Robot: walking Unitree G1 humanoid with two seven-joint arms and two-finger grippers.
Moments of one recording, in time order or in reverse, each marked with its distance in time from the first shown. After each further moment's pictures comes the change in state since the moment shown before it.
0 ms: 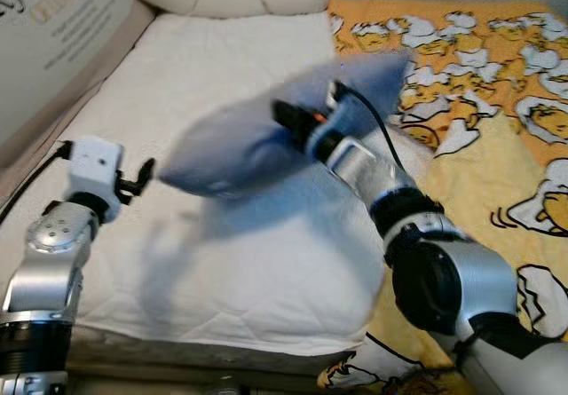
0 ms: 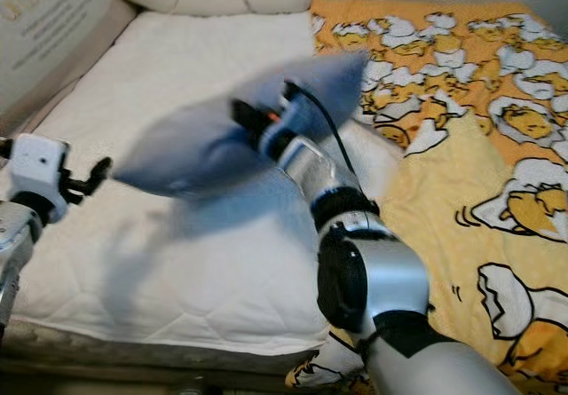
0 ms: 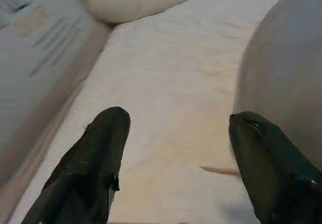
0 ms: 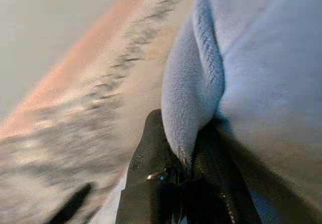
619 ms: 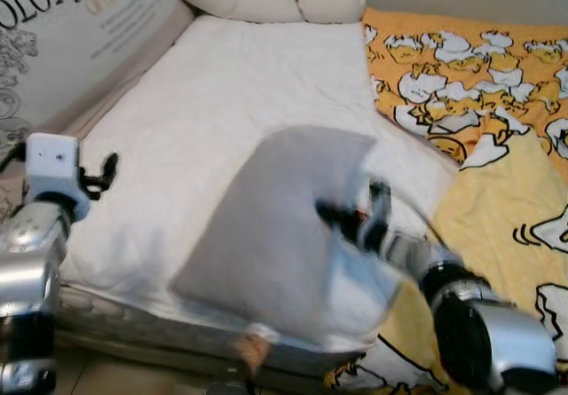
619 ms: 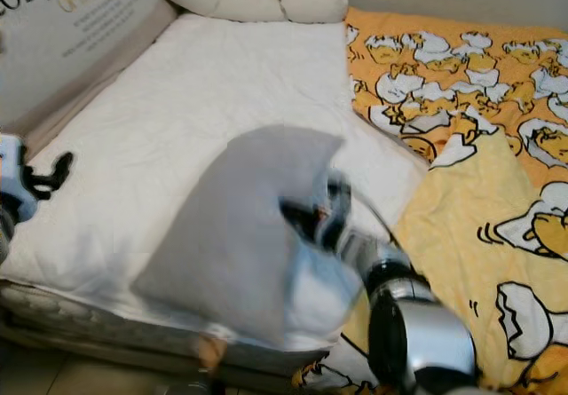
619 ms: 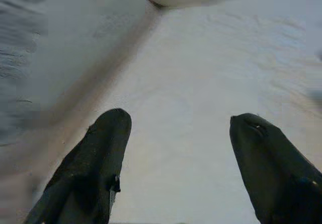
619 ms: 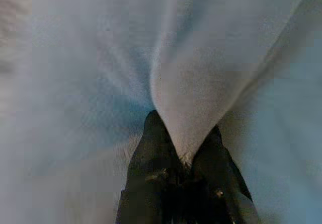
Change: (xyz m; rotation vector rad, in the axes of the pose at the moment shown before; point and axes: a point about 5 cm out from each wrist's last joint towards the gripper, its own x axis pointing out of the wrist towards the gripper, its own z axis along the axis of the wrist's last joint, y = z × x) left arm 0.009 0.014 -0.009 -0.089 0.061 -0.002; right arm -0.137 -0.124 -0.069 -0.073 0.322 -0.459
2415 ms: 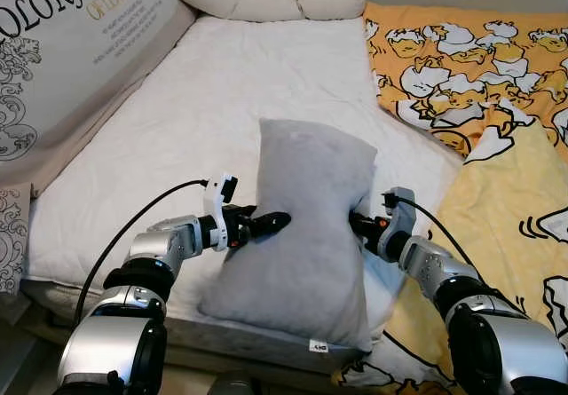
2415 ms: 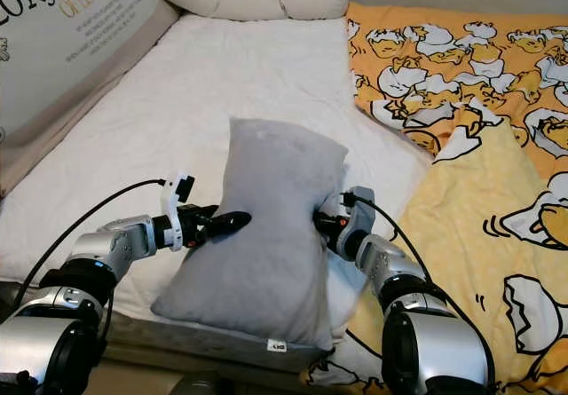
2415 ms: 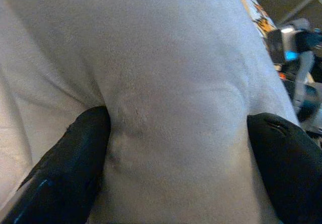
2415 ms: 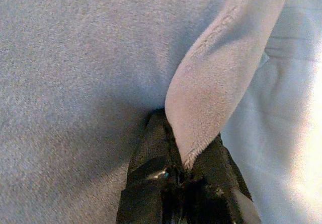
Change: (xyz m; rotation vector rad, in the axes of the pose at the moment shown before) left arm 0.027 -0.165 -0.037 -0.495 0.315 -1.026; right arm -0.013 -0.020 0.009 -0.156 -0.095 -0.130
